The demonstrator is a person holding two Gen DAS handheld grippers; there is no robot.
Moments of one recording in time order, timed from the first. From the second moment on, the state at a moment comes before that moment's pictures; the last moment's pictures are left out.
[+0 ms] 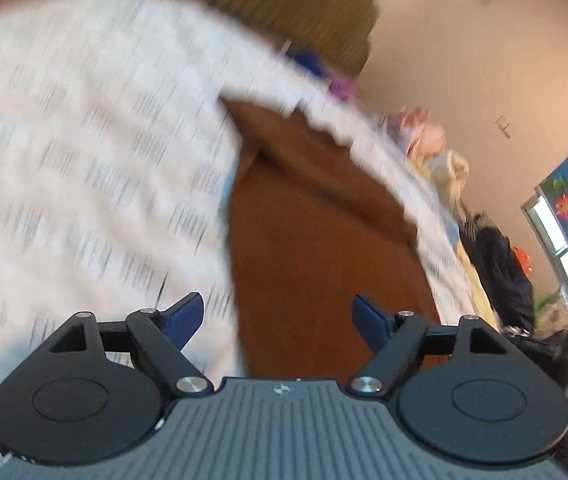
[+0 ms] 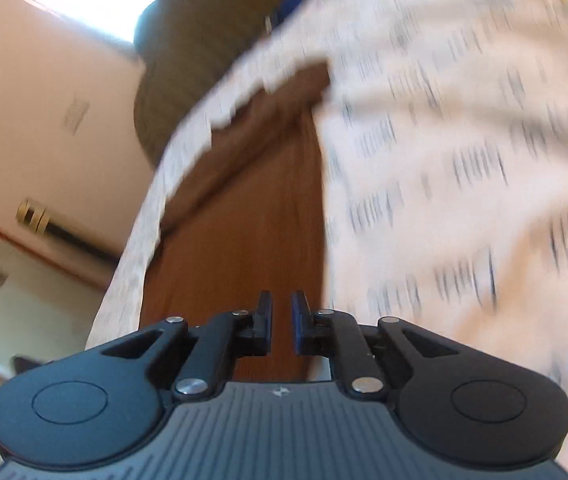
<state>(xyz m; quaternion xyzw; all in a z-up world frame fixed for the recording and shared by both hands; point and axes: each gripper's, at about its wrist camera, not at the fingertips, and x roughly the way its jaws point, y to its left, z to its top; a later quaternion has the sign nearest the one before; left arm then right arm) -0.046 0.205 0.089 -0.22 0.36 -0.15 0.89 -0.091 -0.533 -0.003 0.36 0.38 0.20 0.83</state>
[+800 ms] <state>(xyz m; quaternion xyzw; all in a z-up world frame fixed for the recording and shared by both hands) 0.071 0.006 0.000 0.02 0.35 -0.02 0.94 0.004 -0.238 0.010 0.02 0.32 0.07 0.94</state>
